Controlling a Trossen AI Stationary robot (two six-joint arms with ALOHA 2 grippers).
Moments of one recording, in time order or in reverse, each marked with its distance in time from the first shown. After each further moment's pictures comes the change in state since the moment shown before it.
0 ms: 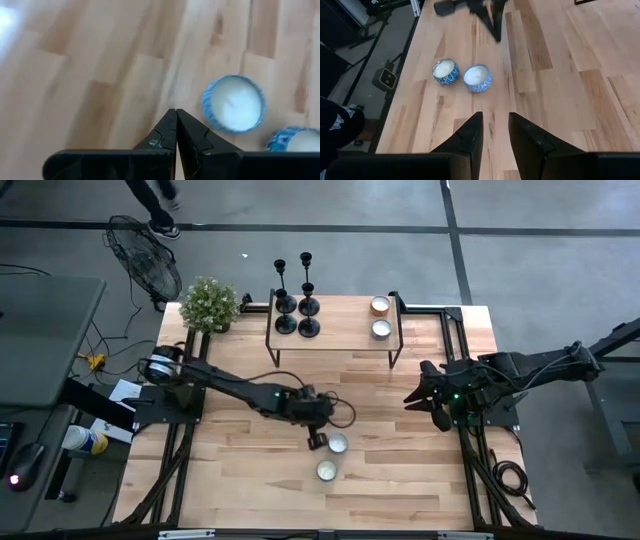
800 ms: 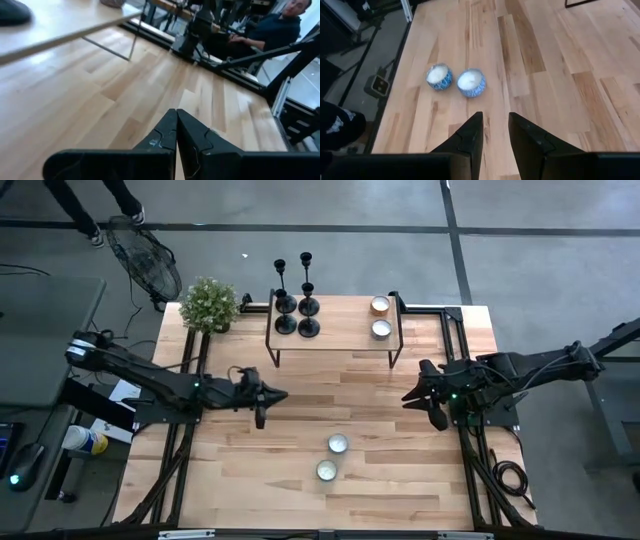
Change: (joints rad) left arm -0.061 -0.806 -0.849 0.722 -0.220 -0.089; right arm 0.000 0.021 0.000 0.022 0.038 0.019
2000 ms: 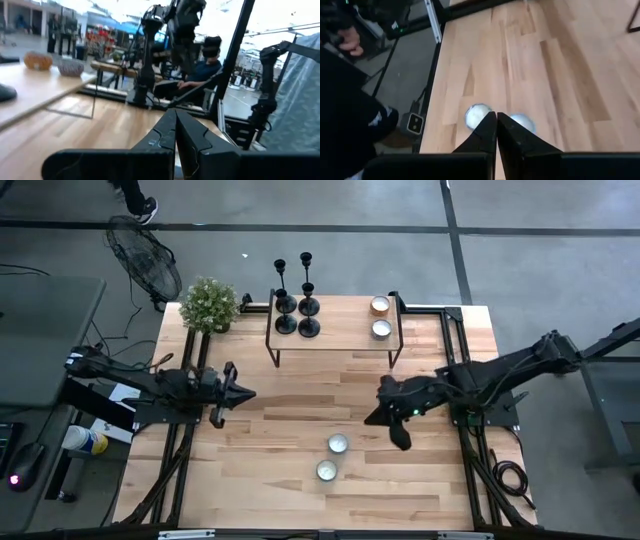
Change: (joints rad) left arm 0.001 -0.667 -0.386 0.130 0.202 0.301; right arm 0.119 0.513 0.318 0.222 -0.001 0.097
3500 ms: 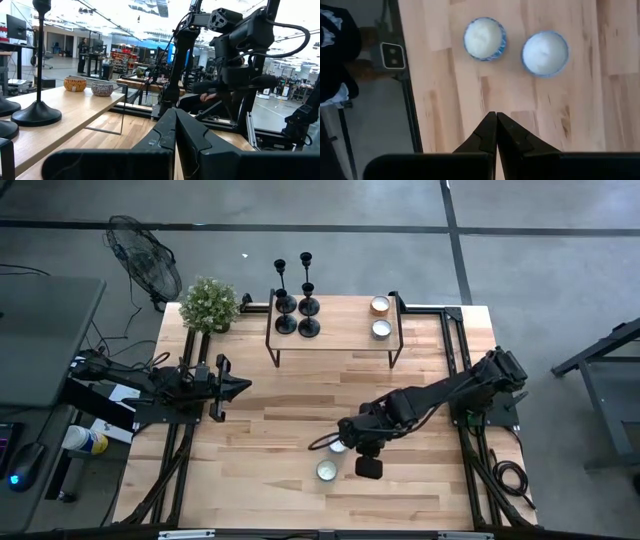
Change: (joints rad) left arm 0.000 -0.099 -0.002 -0.035 -0.119 0.119; right arm 0.066 0.568 0.597 -0.640 -0.149 0.112
